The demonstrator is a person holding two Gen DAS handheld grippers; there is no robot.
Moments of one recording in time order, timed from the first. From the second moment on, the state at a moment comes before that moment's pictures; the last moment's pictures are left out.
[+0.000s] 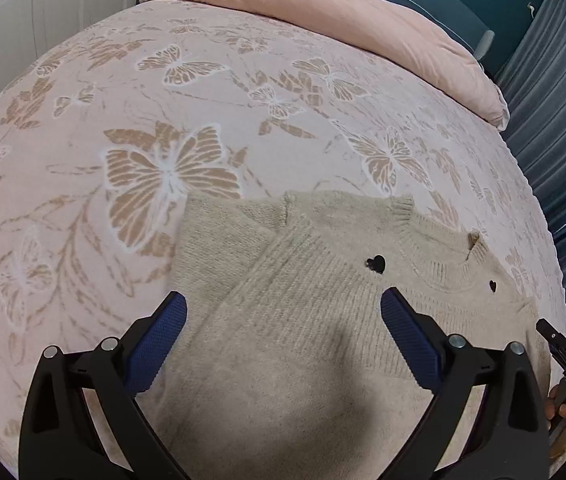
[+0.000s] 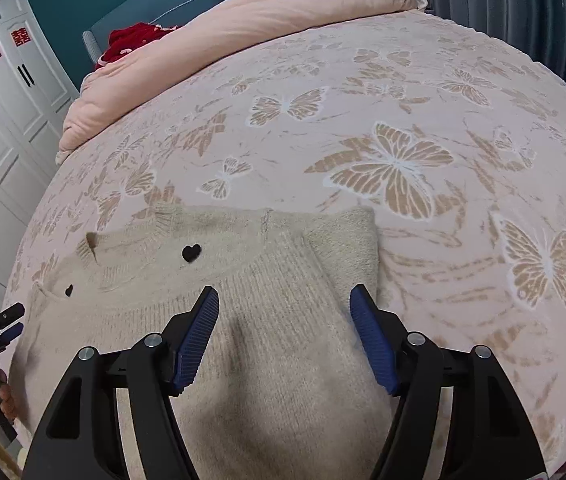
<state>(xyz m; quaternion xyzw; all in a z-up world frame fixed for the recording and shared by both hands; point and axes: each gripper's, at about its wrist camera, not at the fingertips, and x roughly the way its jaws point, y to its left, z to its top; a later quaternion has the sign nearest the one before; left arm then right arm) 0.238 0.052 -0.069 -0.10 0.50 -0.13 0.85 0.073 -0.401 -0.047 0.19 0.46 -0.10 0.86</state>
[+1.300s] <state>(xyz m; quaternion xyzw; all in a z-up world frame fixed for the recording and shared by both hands) 0.178 -0.018 -0.059 -0.09 0.51 -0.16 0.84 0.110 -0.212 -0.042 0.11 0.48 0.08 0.86</state>
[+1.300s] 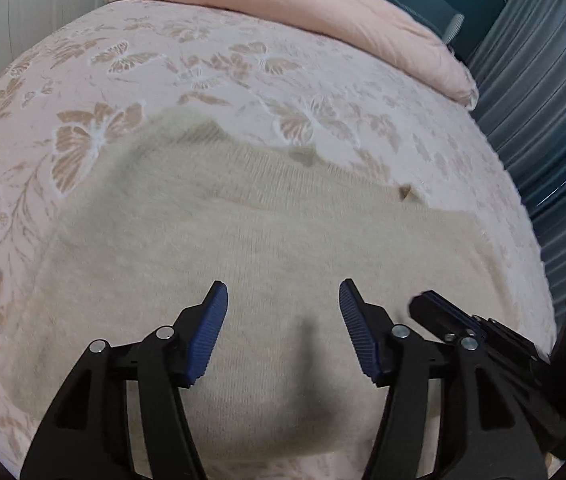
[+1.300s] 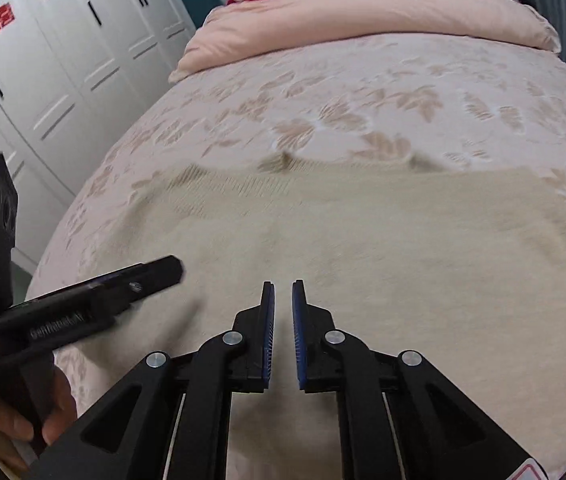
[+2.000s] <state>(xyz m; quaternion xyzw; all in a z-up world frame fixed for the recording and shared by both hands) 0.131 0.038 -0.031 -0.05 0.48 -0.12 0.87 -0.008 -0.408 -0.030 0.23 0.43 -0.19 0.85</state>
